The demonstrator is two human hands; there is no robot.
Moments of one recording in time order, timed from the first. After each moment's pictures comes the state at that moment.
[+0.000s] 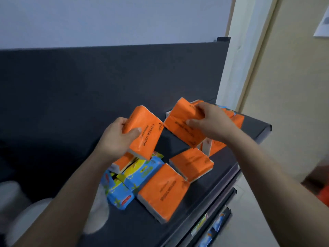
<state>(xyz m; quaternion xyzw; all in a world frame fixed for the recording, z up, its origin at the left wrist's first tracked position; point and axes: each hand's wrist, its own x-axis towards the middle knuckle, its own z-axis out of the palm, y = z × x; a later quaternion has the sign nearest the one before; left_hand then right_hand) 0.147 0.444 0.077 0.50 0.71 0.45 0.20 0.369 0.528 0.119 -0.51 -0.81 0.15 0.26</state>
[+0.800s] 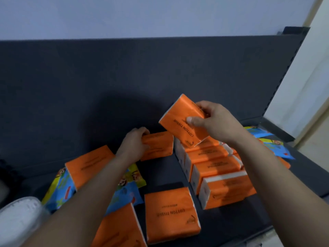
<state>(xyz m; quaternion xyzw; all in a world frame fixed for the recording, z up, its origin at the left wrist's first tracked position) 0.177 0.602 0.020 0.44 0.84 0.30 0.09 0.371 0.720 0.112 -0.32 -0.85 0.36 0.23</state>
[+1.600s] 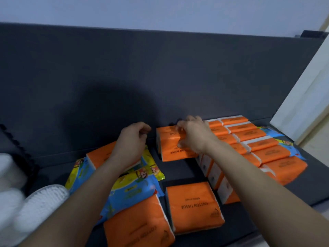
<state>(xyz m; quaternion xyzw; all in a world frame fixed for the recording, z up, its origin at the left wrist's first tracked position) 0.160 0.542 0.030 0.42 0.81 0.41 0.05 0.293 0.675 0.066 -0.30 -0.95 0.04 0.03</state>
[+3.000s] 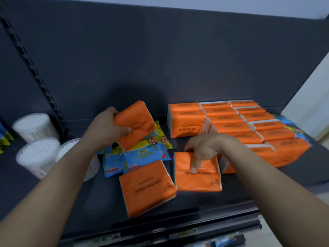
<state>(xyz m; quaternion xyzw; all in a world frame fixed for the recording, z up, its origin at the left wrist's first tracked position) 0.170 0.436 0.049 0.29 0.89 0.33 0.09 0.338 0.617 0.058 -0.22 -0.91 0.12 -0.34</state>
